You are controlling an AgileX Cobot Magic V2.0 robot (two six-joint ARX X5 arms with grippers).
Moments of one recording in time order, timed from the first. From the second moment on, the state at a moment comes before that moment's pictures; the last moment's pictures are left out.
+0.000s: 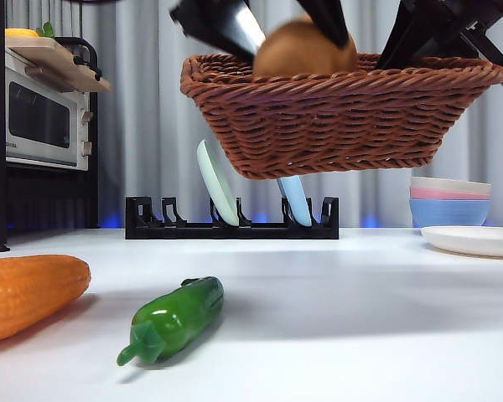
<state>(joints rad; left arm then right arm) -0.90 1.50 1.37 -0.66 0.08 -0.07 0.34 1.19 0.95 -0.35 -0.36 0.35</state>
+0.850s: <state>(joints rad) -0.93 1.44 1.37 -0.66 0.05 -0.06 0.34 1.19 0.95 -0.40 -0.36 0.36</state>
